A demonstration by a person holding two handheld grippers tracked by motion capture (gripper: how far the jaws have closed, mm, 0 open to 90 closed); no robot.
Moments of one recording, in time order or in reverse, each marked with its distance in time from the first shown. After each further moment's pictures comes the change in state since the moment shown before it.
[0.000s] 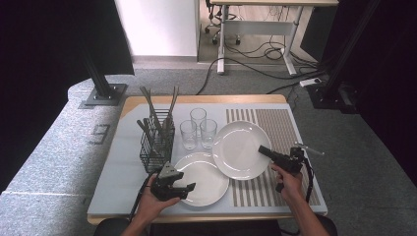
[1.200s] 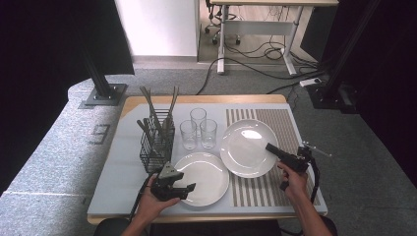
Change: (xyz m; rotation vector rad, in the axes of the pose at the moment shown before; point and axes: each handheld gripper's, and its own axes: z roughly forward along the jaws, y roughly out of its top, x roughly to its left) left arm 0.000 -0.001 0.000 0.003 -0.003 0.004; right arm -0.015 0.006 -0.013 -0.062 -0.045 0.057
